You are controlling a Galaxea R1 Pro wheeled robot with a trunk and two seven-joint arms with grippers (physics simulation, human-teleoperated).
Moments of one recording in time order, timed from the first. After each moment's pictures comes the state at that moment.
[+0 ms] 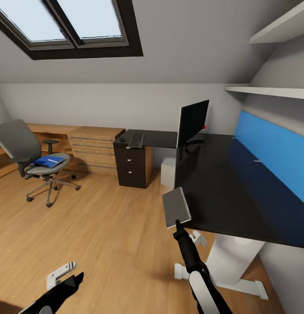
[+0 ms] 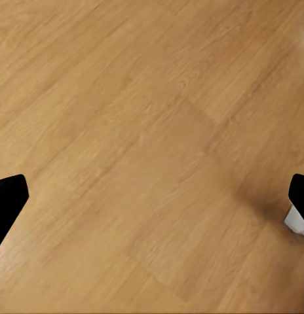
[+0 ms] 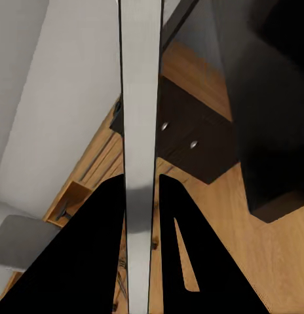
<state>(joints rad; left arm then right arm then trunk) 0.03 0.00 0.20 -1.49 0.46 0.58 0.26 -0.26 0.17 0.11 -1.07 -0.86 -0.21 0.24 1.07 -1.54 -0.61</state>
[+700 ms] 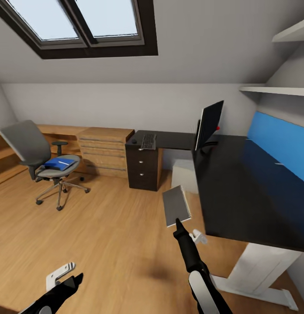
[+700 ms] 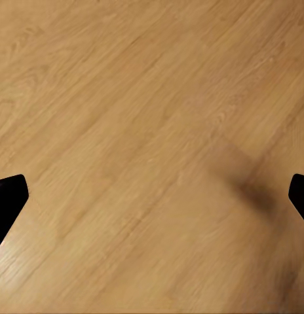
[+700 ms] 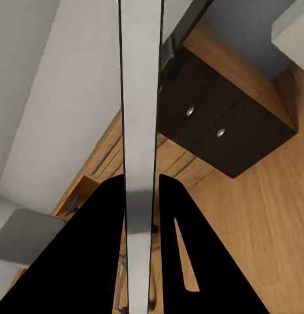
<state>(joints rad) 0.03 -0.01 0.21 -1.48 0.46 0.58 0.26 -0.26 0.17 0.12 -1.09 -0.86 -0.23 0.24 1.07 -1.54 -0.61</state>
